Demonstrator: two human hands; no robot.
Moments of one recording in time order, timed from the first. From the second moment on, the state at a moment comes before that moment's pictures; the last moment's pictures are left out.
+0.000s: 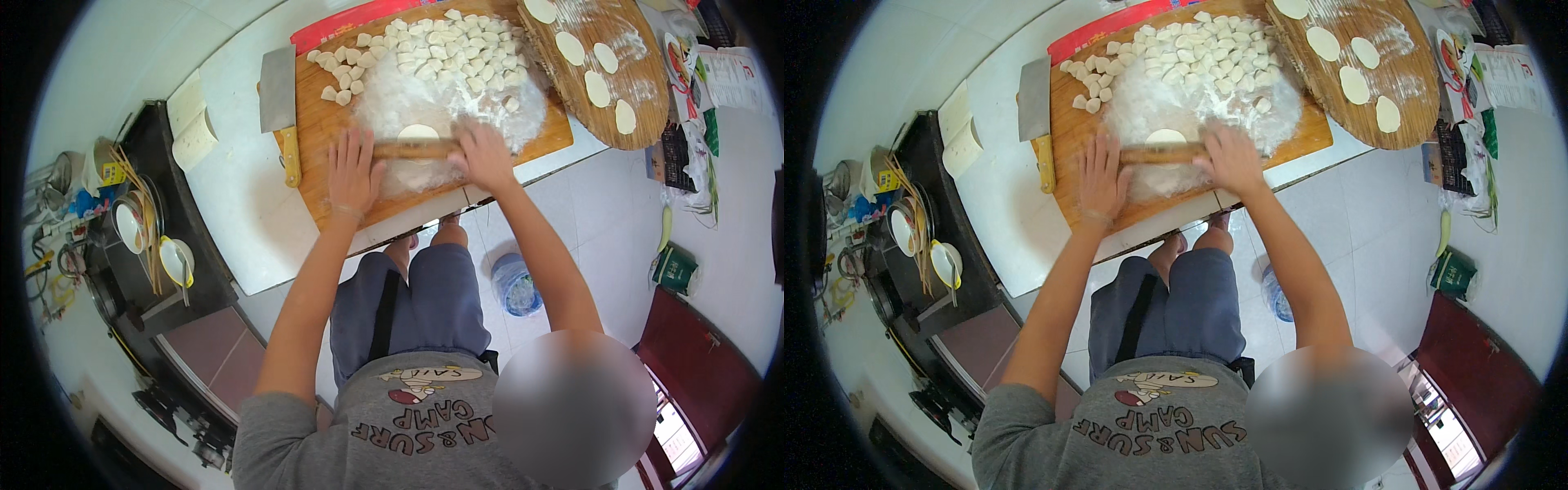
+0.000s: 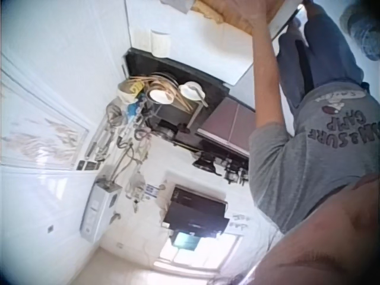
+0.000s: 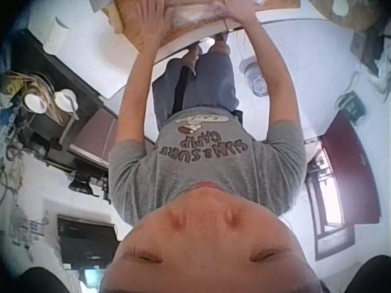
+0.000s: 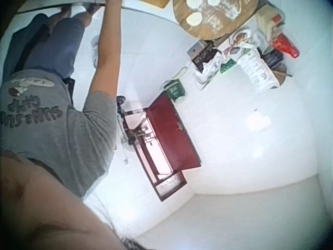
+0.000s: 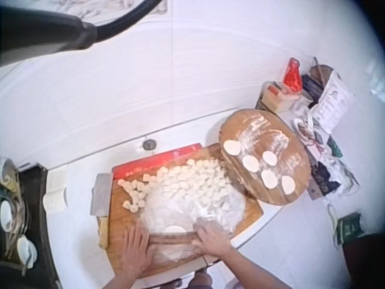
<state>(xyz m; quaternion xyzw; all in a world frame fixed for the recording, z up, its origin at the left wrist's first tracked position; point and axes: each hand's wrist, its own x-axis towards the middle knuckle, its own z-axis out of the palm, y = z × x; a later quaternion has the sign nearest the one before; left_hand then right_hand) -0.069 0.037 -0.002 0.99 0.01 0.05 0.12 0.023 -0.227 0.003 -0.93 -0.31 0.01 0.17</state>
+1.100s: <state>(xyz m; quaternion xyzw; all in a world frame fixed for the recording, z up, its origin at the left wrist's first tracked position) 0.041 -0.010 -0.030 0.96 -0.09 -0.15 0.21 -0.045 -0.286 0.083 -0.91 0.01 -0.04 0.40</state>
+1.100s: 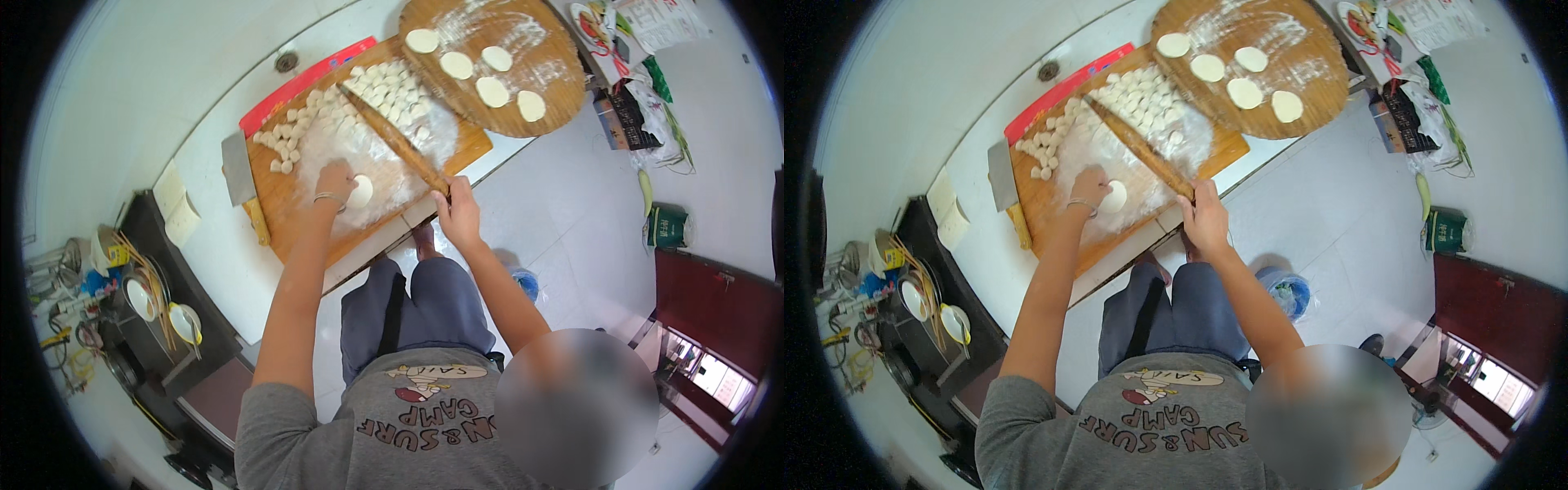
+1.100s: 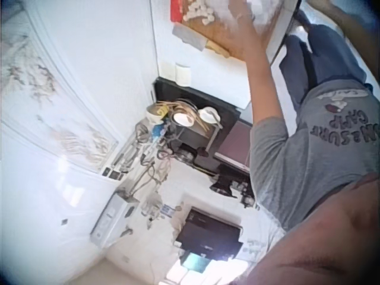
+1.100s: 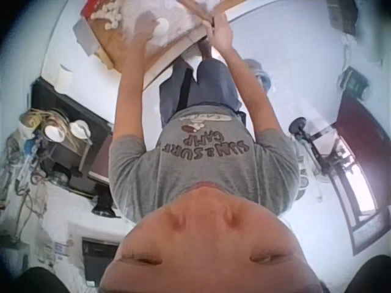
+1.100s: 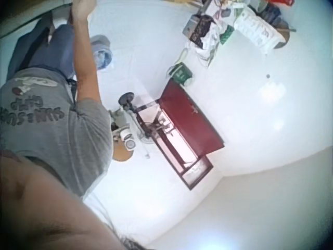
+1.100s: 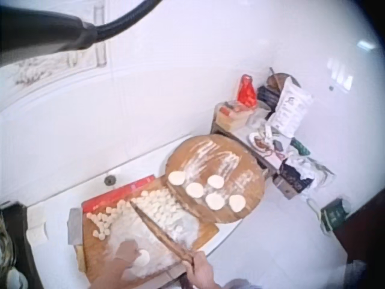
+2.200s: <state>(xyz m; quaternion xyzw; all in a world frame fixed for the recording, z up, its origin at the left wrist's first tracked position) 0.204 -0.304 0.059 0.76 -0.04 0.08 0.64 -0.031 -0.505 0.107 -0.87 0.24 -0.17 0.39</state>
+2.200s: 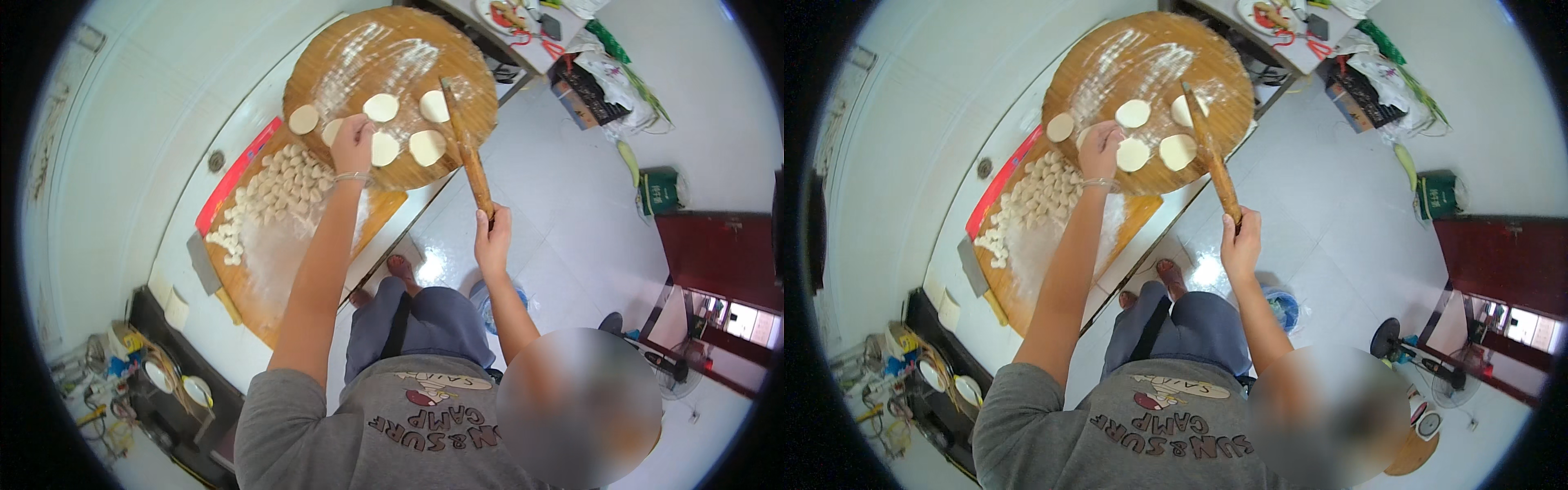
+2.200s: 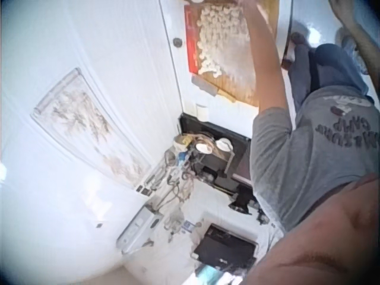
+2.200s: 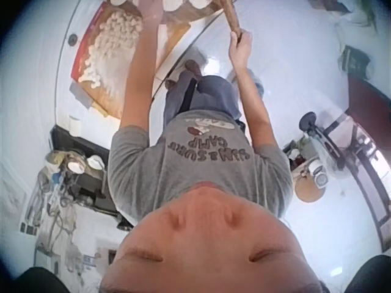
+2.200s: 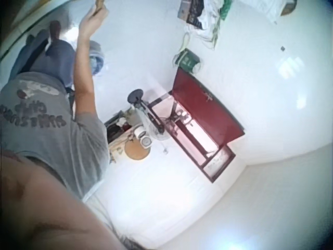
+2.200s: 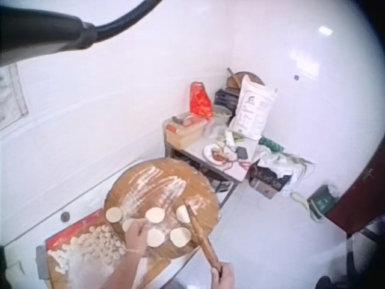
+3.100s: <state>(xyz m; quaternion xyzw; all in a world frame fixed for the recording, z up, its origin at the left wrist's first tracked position) -0.052 -0.035 -0.013 0.90 0.14 -0.03 0.41 -0.025 -0.320 0.080 -0.90 -0.02 -0.01 0.44</state>
